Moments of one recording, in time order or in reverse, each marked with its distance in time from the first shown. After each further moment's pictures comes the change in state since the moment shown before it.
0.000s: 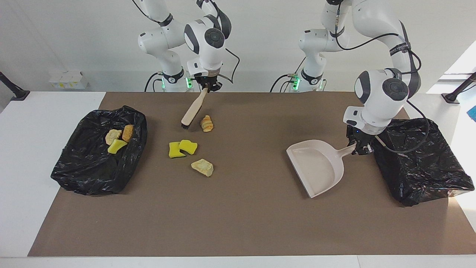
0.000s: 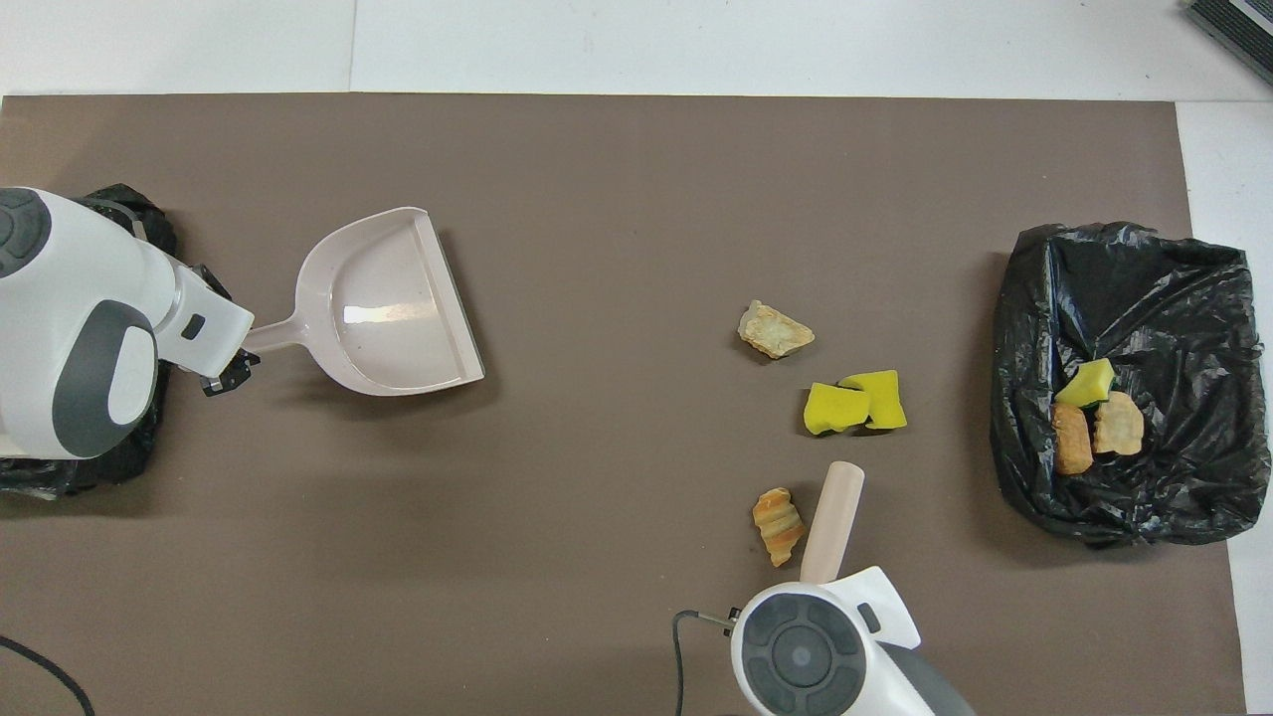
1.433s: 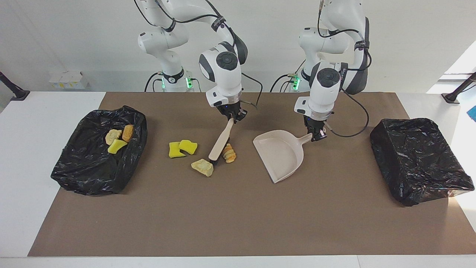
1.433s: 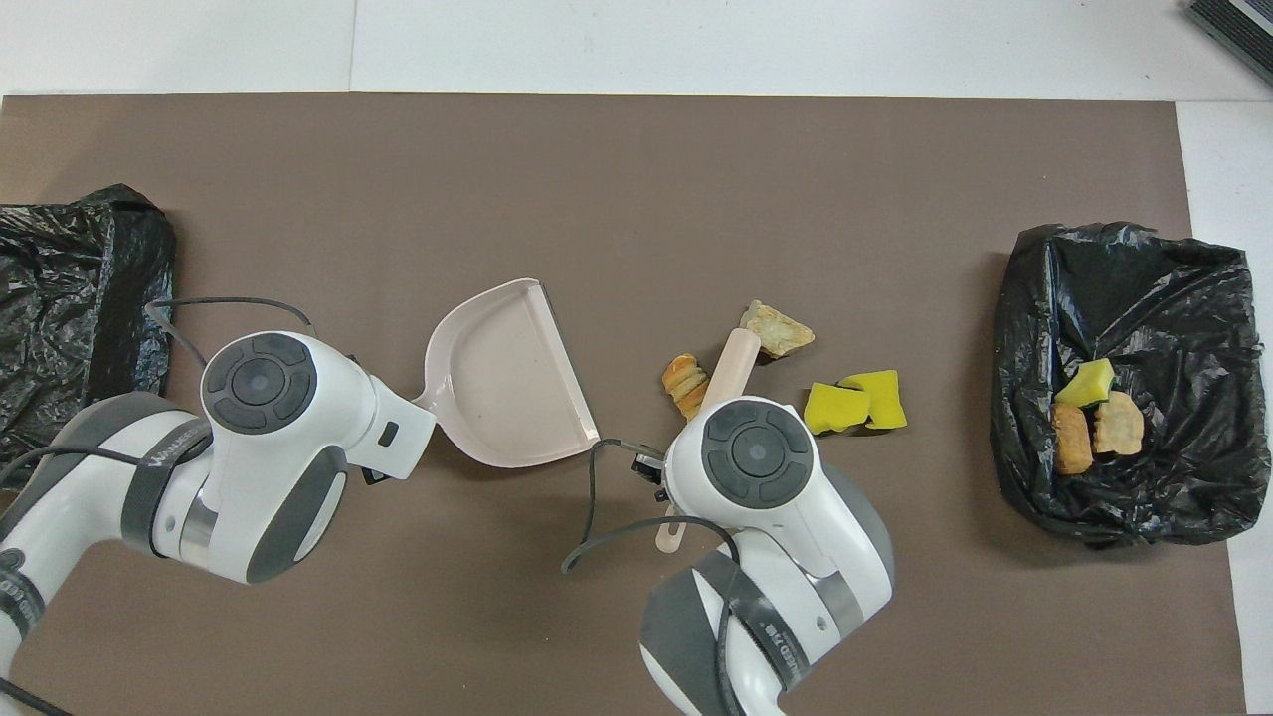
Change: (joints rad) left arm -0.265 -0.141 -0.013 -0.276 0.055 0.112 -0.430; right arm -0.053 0.403 0.000 0.389 0.001 0.284 -0.168
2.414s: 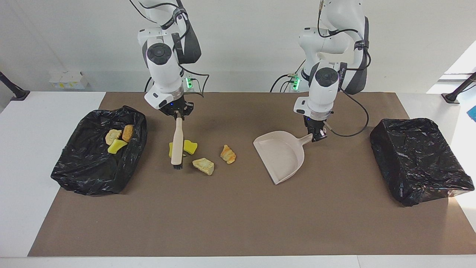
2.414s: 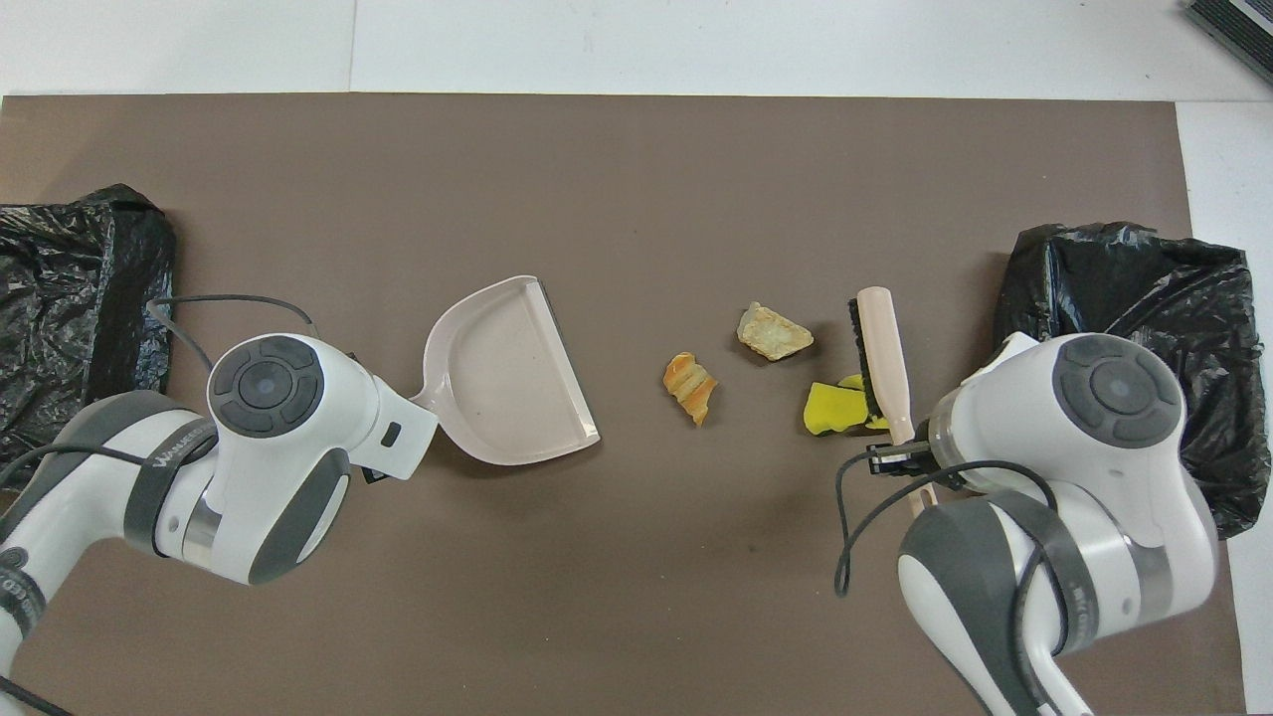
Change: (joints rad) left arm -0.005 0.000 -0.001 0.001 0.027 0.006 -0.007; right arm -0.392 -0.239 -0.006 -0.173 -0.099 -0.137 -0.845
